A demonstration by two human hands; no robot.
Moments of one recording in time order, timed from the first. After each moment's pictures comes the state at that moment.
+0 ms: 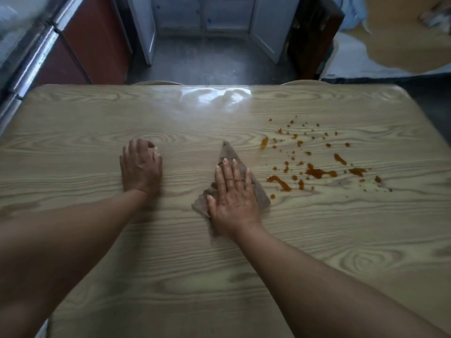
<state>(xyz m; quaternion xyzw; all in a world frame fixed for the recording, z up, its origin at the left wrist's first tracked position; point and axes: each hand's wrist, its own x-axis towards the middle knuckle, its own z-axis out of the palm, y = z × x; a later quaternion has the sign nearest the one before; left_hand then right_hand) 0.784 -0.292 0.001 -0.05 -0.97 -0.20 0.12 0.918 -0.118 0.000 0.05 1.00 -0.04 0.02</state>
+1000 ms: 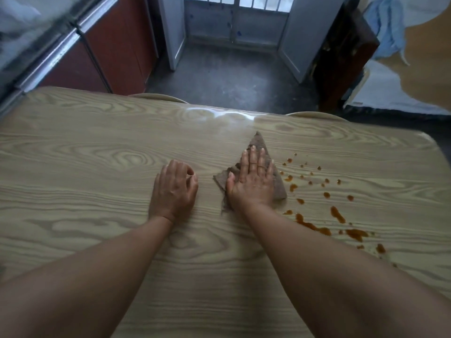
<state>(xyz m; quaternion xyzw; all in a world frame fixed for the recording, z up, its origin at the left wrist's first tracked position) 0.789 -0.173 -0.008 -0.13 -0.96 -0.19 0.14 0.803 0.005 0.007 0.12 0.99 -0.01 0.06</state>
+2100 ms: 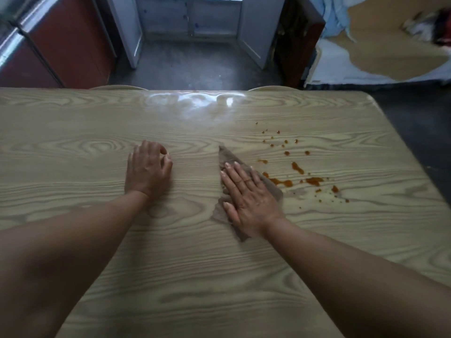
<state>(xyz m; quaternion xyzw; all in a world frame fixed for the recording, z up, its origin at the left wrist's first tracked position) 0.799 -0.168 0.000 -0.16 -0.96 -0.18 0.13 0.945 0.053 0.002 -0.08 1.00 -0.01 0.00</state>
